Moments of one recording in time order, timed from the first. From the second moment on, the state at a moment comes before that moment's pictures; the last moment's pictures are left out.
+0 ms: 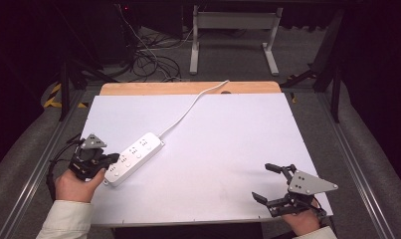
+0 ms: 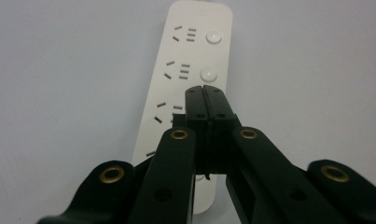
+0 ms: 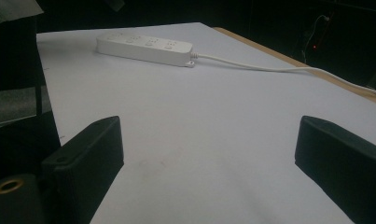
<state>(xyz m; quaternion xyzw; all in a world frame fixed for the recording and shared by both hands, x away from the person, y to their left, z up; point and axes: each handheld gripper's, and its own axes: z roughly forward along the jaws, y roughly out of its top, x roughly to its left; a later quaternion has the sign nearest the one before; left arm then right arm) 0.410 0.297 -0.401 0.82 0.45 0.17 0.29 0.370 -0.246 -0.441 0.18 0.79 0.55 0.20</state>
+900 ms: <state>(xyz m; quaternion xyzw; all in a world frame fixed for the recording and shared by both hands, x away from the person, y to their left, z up) 0.425 0.296 -0.425 0.85 0.47 0.09 0.20 0.371 -0.246 -0.442 0.18 0.79 0.55 0.20</state>
